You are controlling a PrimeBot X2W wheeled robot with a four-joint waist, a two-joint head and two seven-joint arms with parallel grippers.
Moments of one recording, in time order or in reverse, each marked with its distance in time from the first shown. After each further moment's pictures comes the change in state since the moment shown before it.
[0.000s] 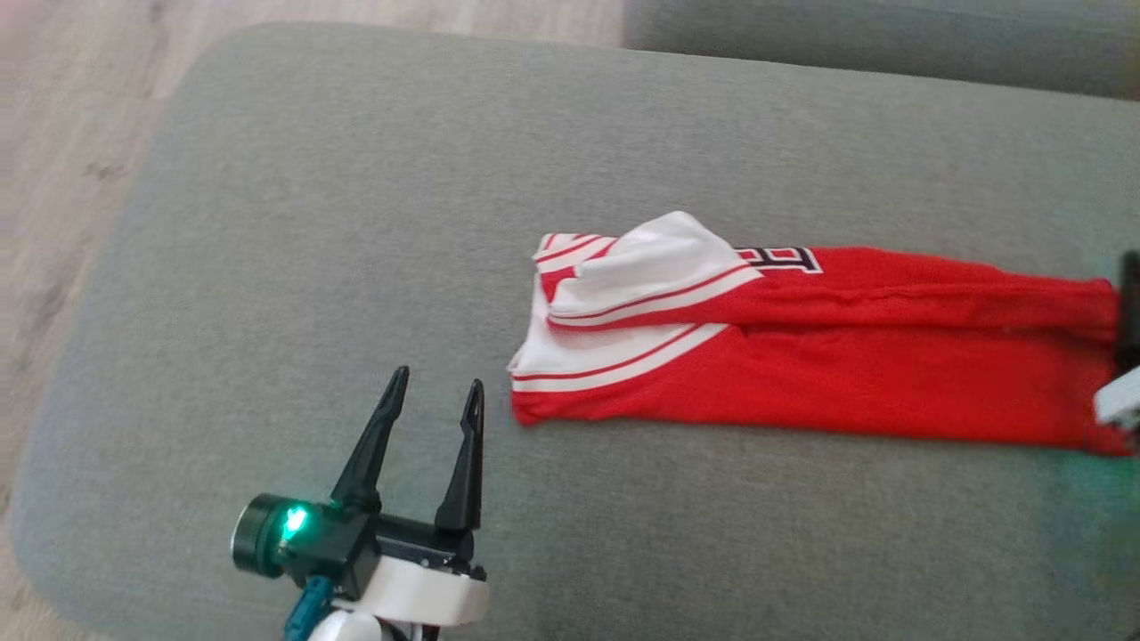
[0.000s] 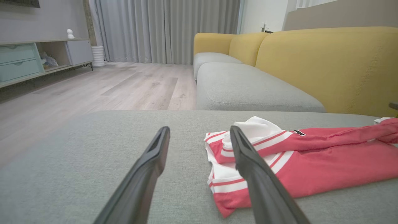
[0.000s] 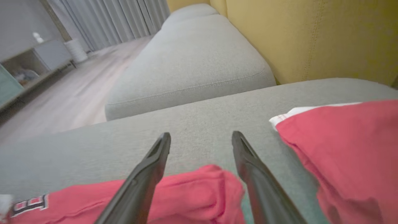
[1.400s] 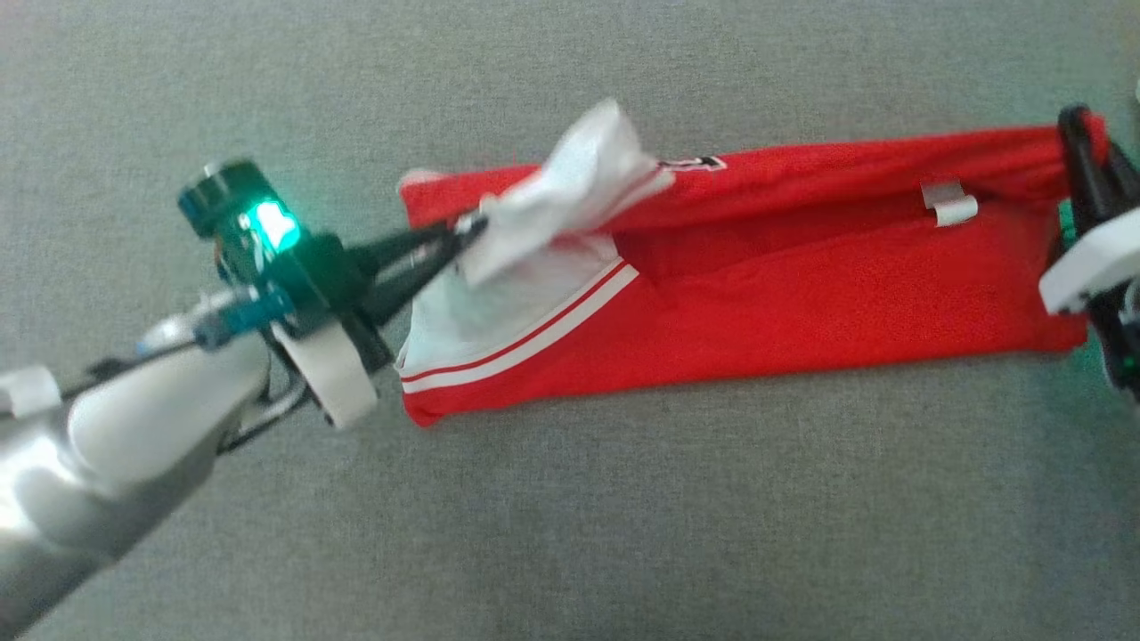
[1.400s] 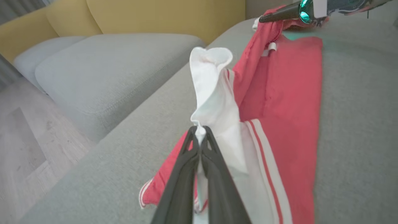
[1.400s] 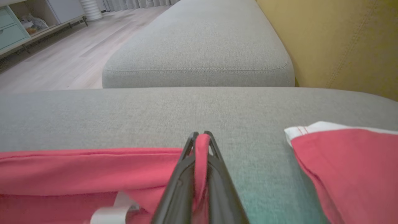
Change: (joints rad) left arm -0.949 0.442 -0.798 0.206 -0.320 -0.315 0.033; right arm -0.356 -0.192 0.572 0.174 0.180 0.000 -0.095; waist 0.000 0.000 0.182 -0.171
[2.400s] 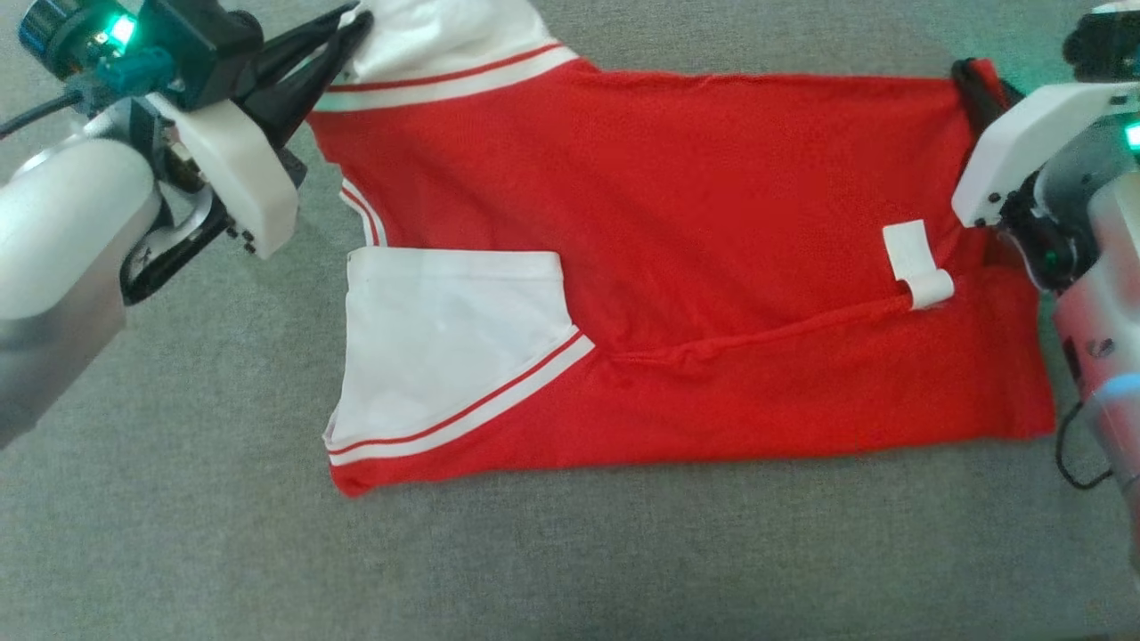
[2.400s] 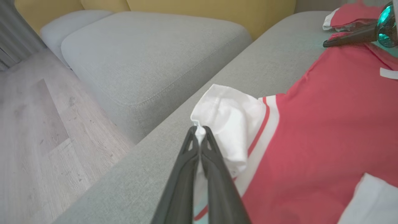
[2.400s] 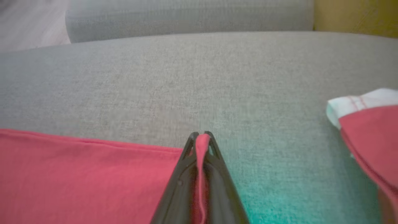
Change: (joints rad) left arm -0.228 0.017 0.000 0.138 -0.222 0.000 0.179; right arm -0.217 0.180 -0.048 0.143 -0.148 0.000 0.342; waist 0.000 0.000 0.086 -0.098
